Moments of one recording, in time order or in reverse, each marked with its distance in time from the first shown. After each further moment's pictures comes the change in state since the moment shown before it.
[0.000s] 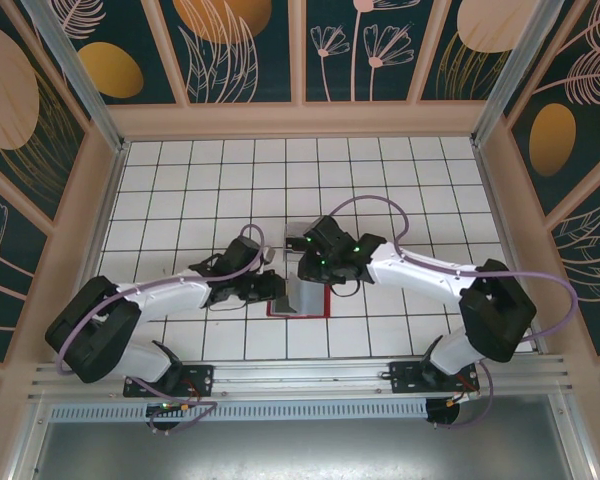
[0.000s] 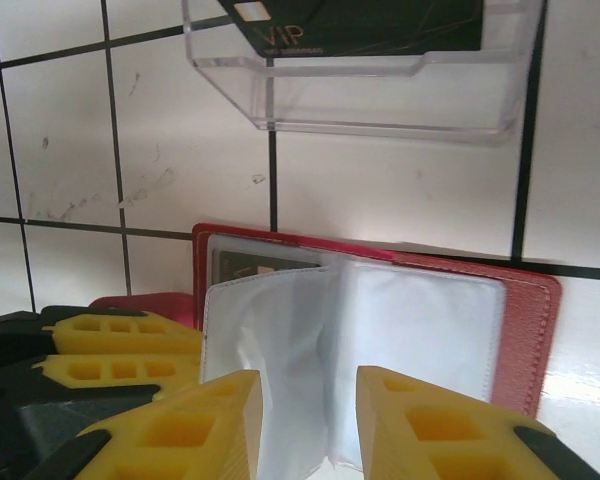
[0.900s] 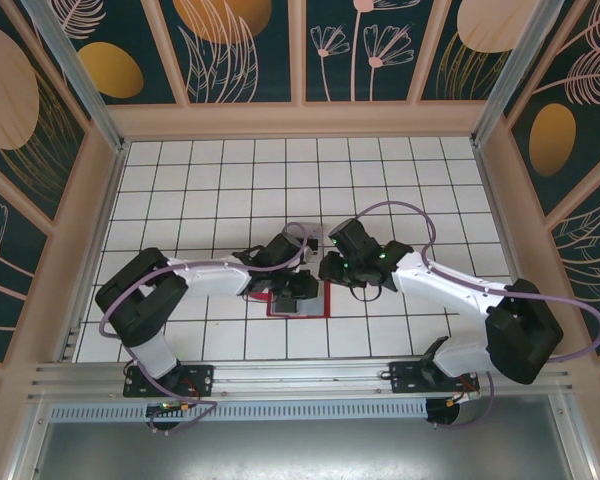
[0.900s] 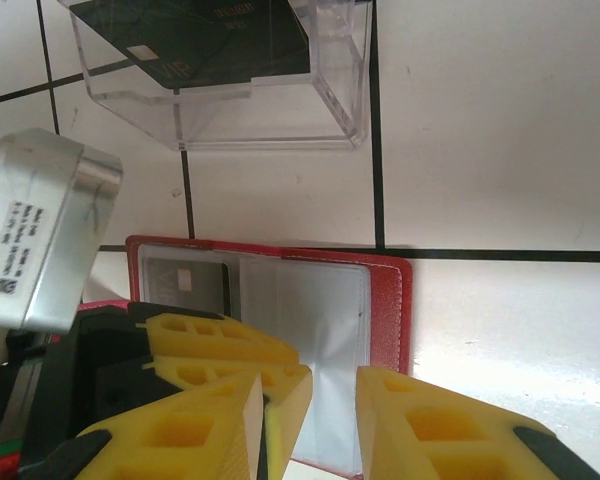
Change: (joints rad) left arm -0.152 0.294 0.251 -0.006 0.000 -0.008; right arm -0.087 -0.159 -0.145 0.000 0.003 -0.021
